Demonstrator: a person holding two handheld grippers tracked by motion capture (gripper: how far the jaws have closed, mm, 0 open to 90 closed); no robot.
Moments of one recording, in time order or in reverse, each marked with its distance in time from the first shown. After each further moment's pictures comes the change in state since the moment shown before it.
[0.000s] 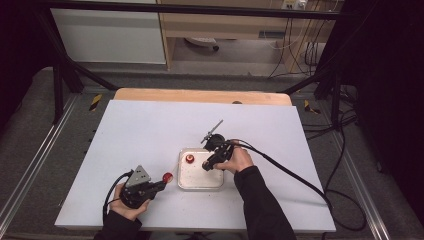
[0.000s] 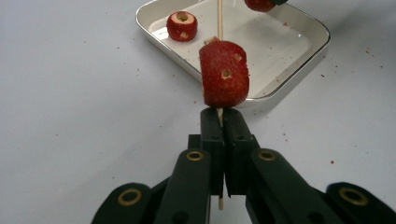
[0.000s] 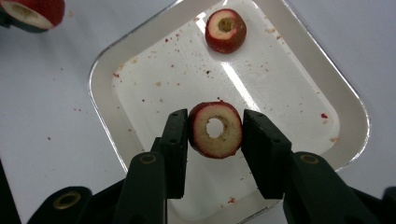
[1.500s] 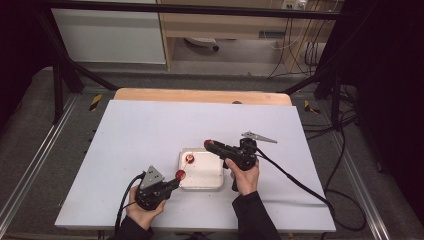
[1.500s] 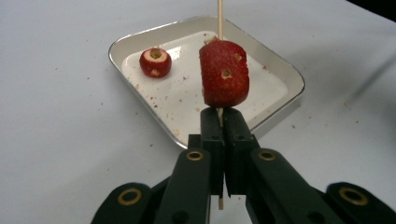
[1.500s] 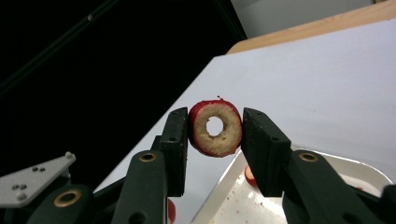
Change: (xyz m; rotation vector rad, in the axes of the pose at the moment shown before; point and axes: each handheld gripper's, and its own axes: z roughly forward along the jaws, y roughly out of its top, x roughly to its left) left arm -0.039 0.021 0.018 -0.091 0.039 -0.099; right arm 0.008 -0.065 -0.033 -0.921 0.175 0.503
